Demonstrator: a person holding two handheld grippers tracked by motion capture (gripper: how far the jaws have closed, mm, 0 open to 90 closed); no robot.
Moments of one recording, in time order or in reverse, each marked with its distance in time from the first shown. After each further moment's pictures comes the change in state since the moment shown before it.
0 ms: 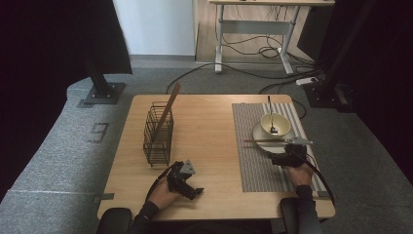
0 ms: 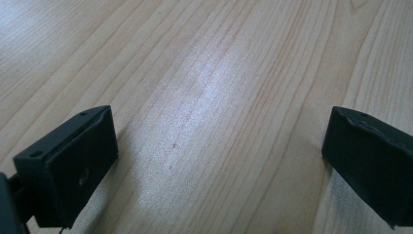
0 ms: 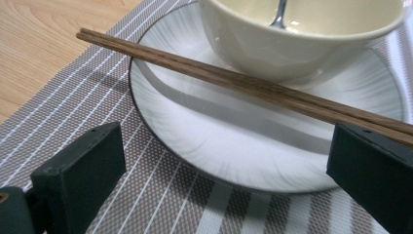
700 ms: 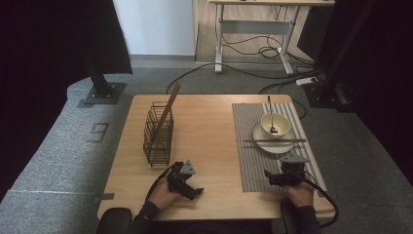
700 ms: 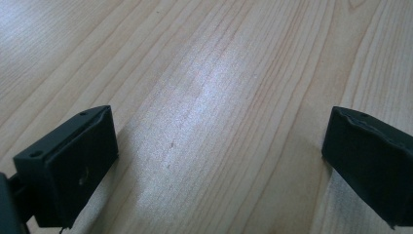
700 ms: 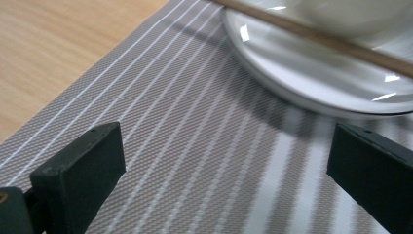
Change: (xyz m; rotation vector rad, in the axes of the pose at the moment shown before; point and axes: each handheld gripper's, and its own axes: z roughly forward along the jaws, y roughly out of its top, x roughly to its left) left arm -0.001 0.000 0.000 0.003 -0.002 0.004; right arm 0.048 -0.029 -0.033 0.059 0.067 -0.098
